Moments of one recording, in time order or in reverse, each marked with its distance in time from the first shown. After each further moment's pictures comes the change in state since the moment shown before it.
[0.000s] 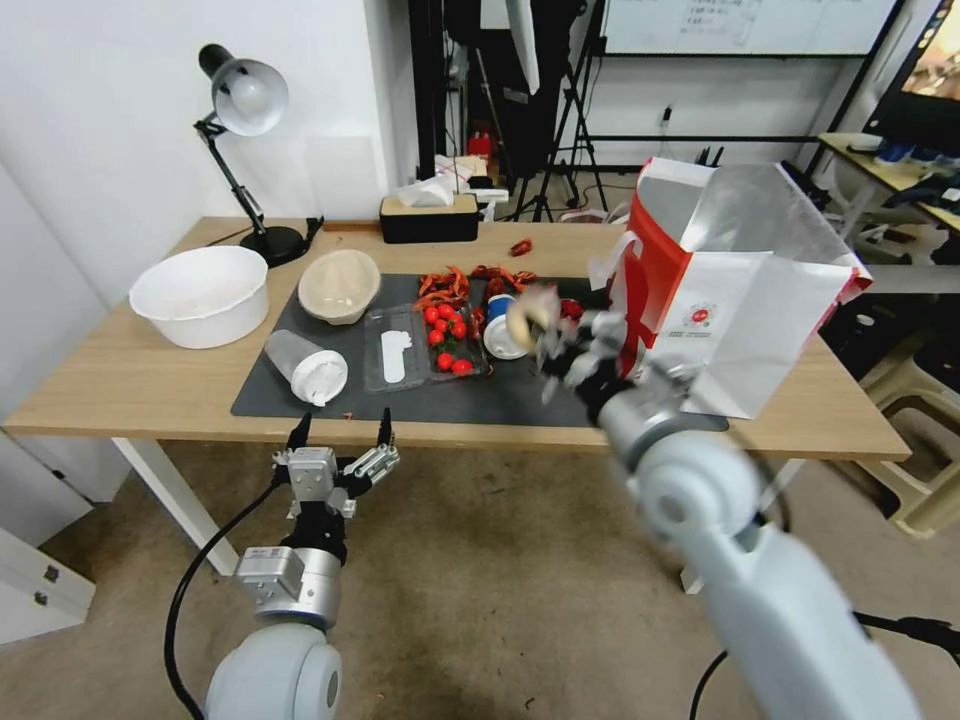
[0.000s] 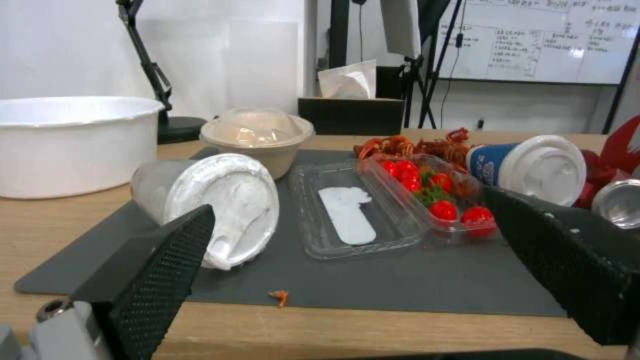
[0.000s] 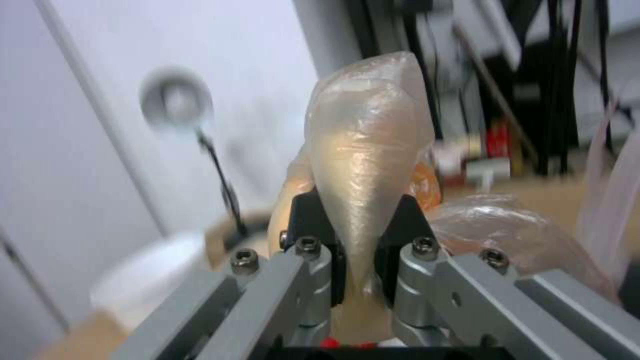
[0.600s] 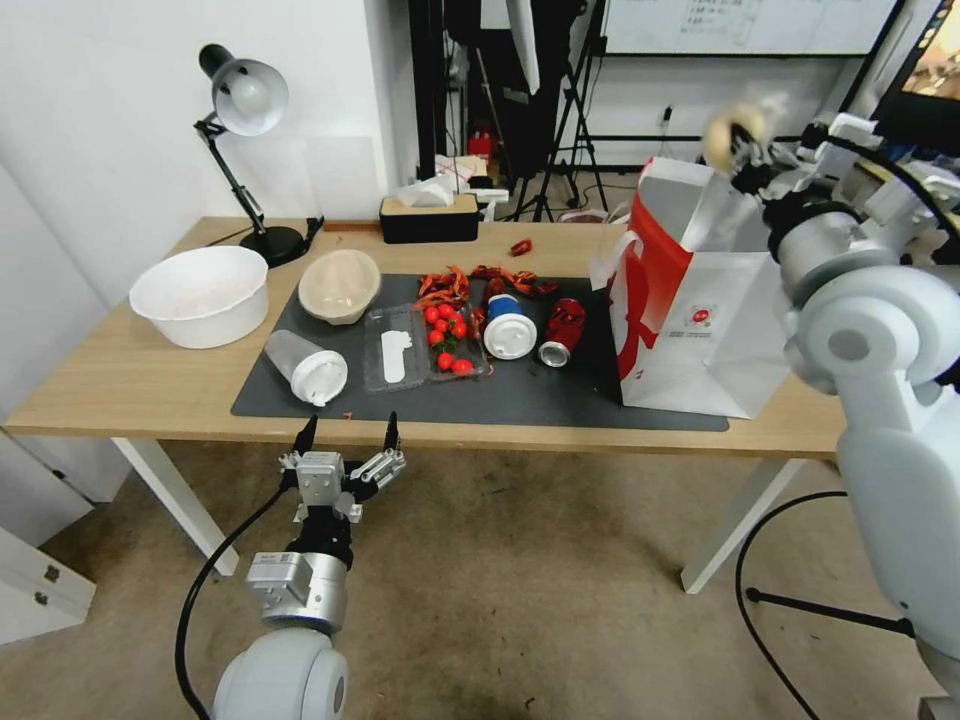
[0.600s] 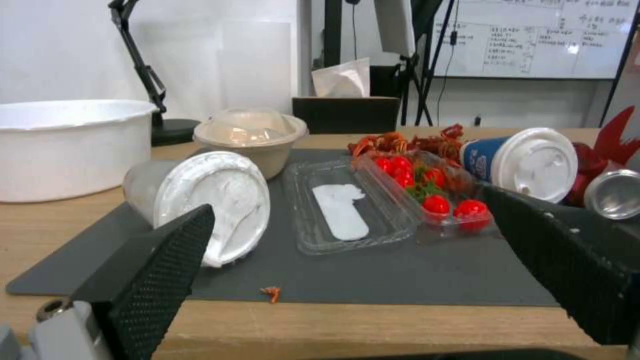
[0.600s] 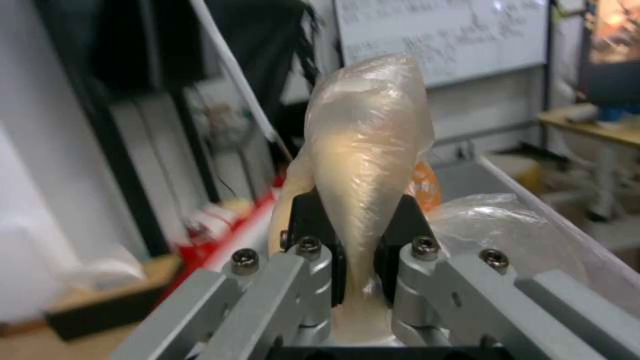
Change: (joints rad) left arm 0.009 0.000 0.011 0.008 0.023 -0.022 0.002; right arm 0.289 -0.116 0.174 -0.174 0.046 -0.252 0.380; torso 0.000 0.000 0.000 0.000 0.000
